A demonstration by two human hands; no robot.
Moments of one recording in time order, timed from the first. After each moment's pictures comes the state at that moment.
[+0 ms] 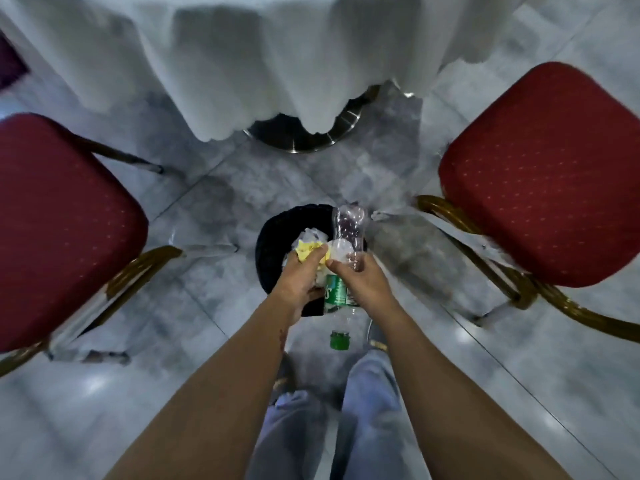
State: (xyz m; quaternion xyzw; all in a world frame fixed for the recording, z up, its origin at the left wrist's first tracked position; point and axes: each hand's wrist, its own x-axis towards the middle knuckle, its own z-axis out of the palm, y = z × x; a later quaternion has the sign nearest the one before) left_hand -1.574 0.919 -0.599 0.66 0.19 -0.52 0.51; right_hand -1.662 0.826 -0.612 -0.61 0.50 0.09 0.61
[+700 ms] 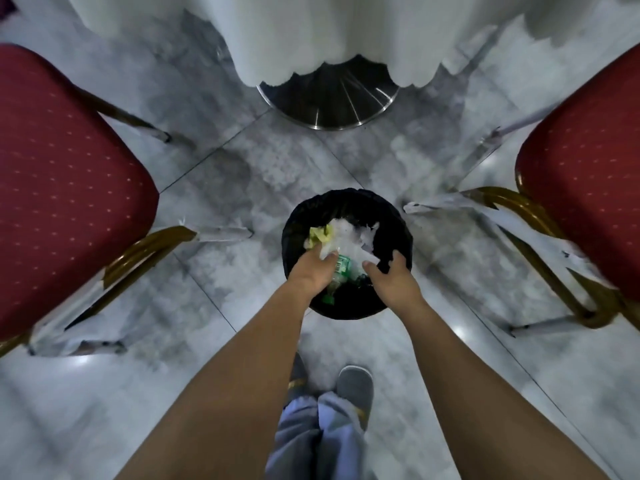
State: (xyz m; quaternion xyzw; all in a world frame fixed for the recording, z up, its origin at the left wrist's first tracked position) left_hand -1.518 0.970 -0.709 0.78 0.02 -0.53 0.33; right_hand -1.625 0.852 -0.715 -0.68 0.53 0.22 0.46
